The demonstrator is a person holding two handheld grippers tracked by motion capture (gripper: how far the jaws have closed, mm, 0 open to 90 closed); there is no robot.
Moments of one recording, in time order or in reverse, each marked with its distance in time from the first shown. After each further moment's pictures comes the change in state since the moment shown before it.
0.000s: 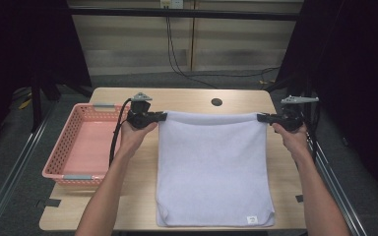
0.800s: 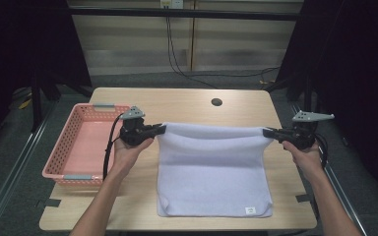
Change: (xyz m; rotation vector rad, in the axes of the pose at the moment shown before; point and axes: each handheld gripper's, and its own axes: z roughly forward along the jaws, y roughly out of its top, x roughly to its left) left arm -0.045 -0.037 -0.050 -0.080 -0.097 0.065; right arm 0.035 -0.034 -0.052 -0.025 0.093 -0.060
